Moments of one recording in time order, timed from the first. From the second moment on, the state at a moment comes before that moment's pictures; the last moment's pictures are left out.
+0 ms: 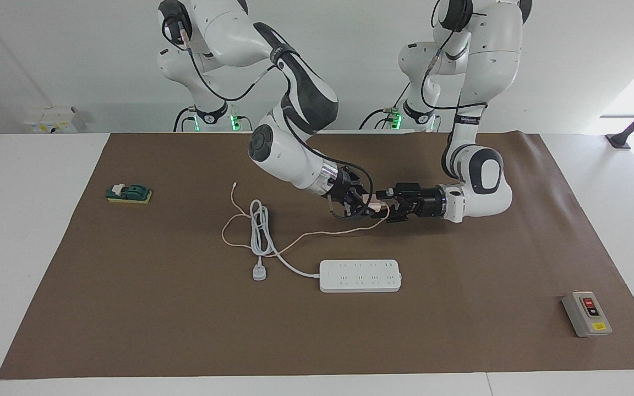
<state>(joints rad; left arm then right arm) -0.07 0.37 -0.06 -2.03 -1.63 1.64 0.81 0.54 0.49 0.00 -1.49 0.85 2.17 1.64</state>
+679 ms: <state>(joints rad) -0.07 0.37 -0.06 -2.03 -1.63 1.64 0.81 0.53 0.49 0.00 -1.50 0.90 2.18 1.63</state>
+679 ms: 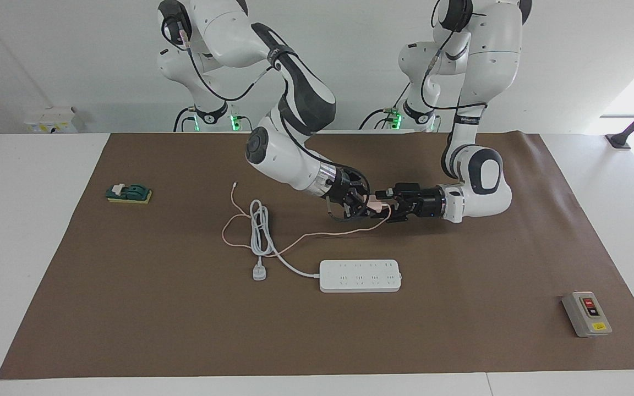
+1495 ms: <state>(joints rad) -0.07 0.37 -0.05 -2.02 -1.64 1.61 0.81 0.53 0.49 0.00 -1.50 0.90 2.18 1.61</state>
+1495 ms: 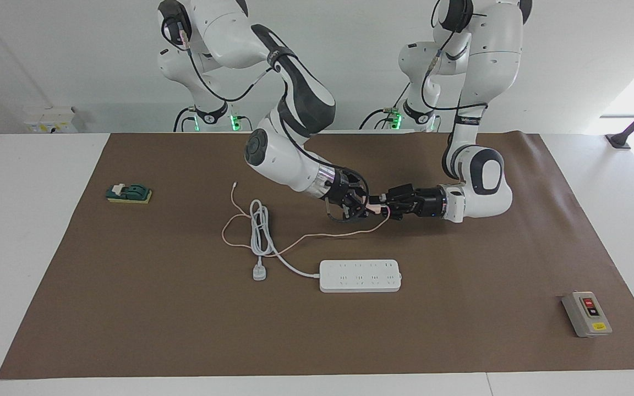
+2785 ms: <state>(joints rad) 0.02 0.35 -0.03 -1.58 -0.93 1.52 0.08 0.25 0.41 -0.03 -1.49 0.82 2.04 1.62</state>
